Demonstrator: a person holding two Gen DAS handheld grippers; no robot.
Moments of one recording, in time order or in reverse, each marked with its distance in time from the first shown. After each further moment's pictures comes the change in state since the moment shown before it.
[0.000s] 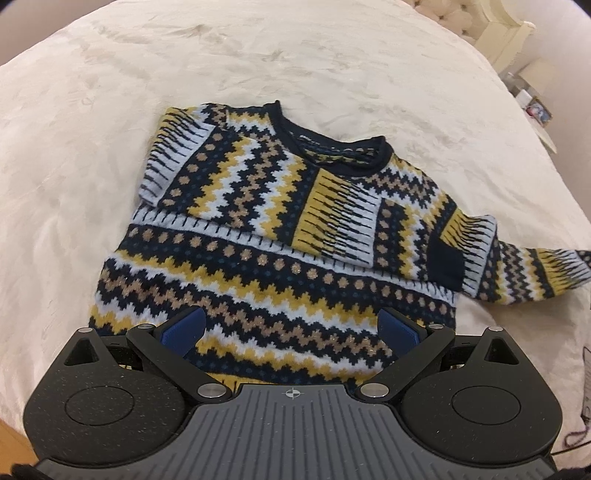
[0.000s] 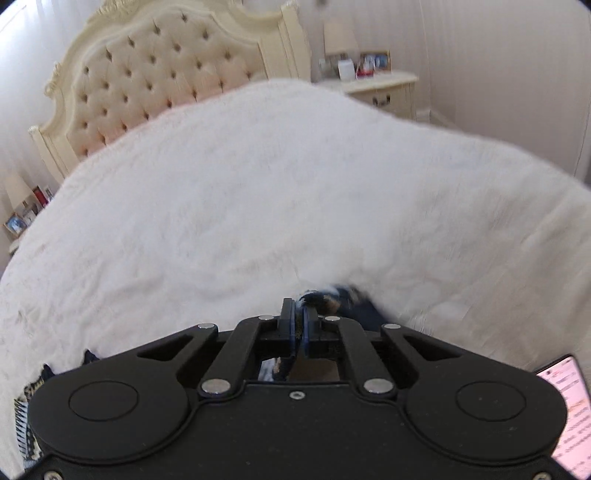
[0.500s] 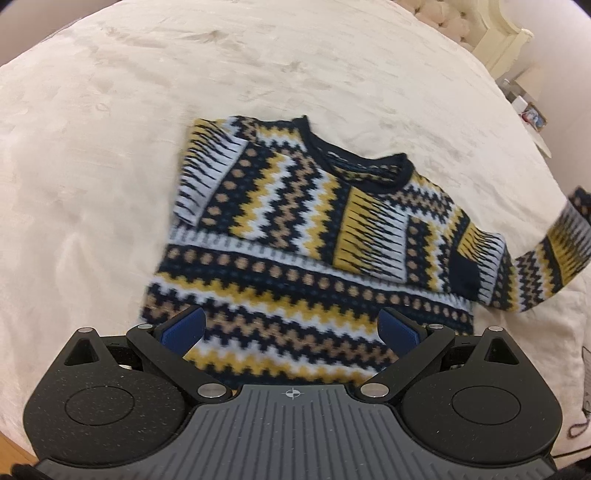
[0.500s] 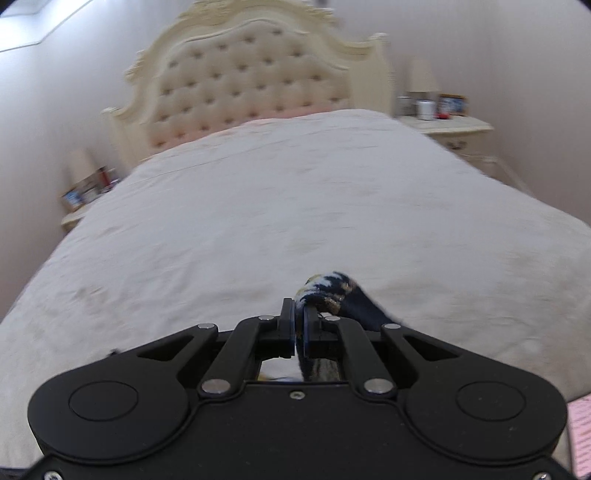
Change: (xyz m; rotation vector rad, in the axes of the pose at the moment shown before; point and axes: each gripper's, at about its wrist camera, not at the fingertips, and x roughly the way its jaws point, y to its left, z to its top) left arm -0.008 0.059 0.019 0.005 -0.008 -0.025; right arm -0.019 0.136 -0.015 -0.202 -0.037 0.189
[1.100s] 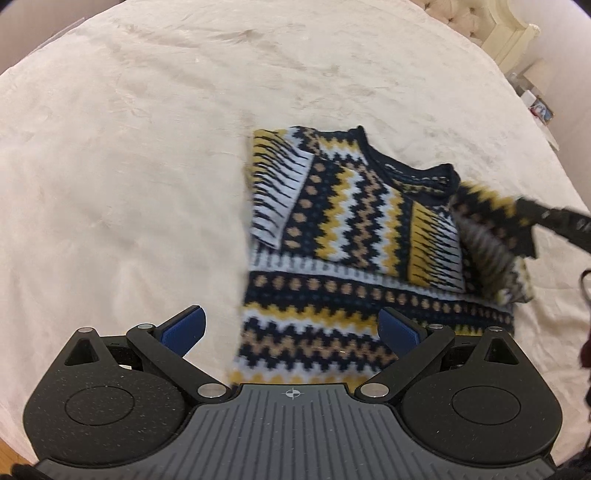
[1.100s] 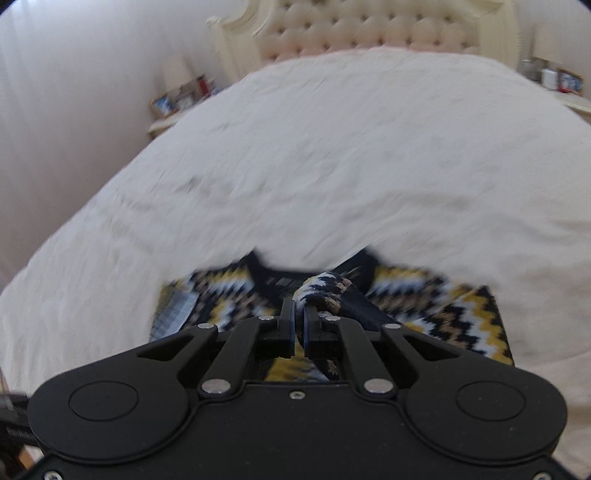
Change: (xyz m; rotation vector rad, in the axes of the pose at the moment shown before) left arm 0.004 0.083 0.032 0.038 0.030 0.012; right arm 0.076 0.179 -0.107 -0.169 0.219 0.211
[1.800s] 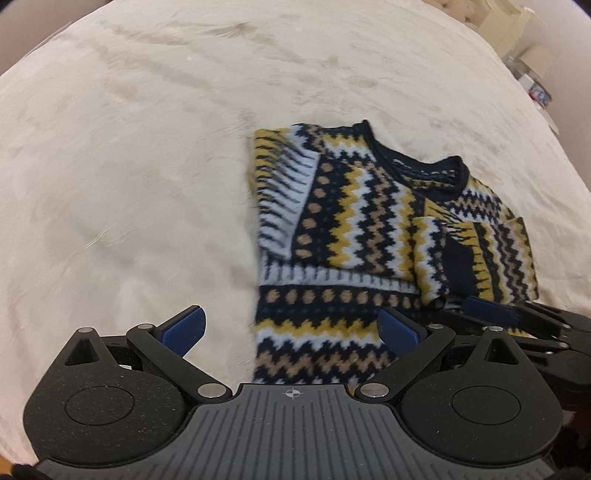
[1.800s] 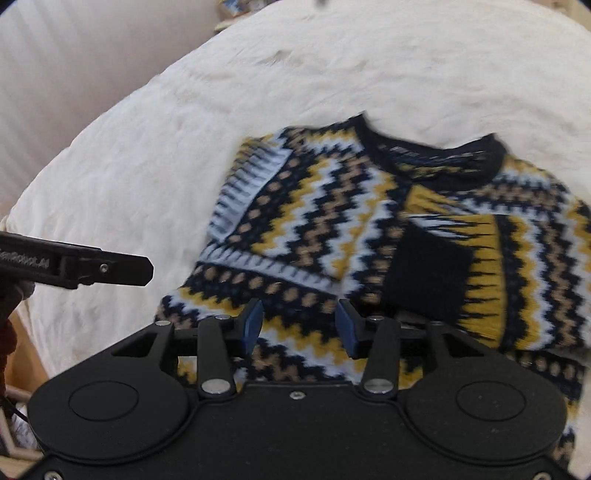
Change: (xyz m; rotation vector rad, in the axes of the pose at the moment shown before) left arm 0.019 0.003 0.015 0.055 0.028 -0.004; right arm 0.032 0.054 -0.073 -0.098 0.210 0.108
